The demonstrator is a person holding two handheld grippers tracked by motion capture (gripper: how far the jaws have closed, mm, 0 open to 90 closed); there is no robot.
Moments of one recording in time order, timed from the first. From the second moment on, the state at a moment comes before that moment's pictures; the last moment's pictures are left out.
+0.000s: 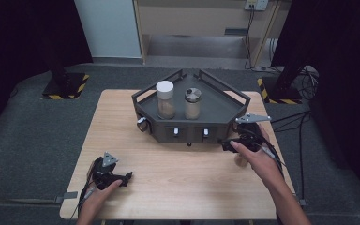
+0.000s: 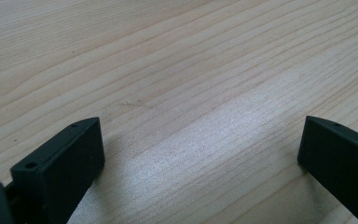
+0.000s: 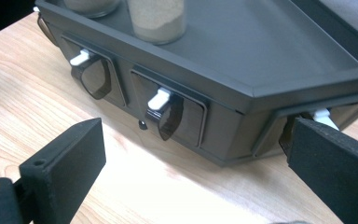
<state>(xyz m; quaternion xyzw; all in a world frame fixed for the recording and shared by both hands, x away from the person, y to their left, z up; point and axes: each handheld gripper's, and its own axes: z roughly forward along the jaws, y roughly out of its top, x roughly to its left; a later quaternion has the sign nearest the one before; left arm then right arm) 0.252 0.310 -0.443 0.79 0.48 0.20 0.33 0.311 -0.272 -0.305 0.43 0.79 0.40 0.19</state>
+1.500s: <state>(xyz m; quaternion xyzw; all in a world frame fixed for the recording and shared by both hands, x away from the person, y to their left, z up) 0.252 0.309 -0.443 0.79 0.48 0.20 0.33 0.287 -0.318 -0.326 0.46 0.78 0.38 0.20</state>
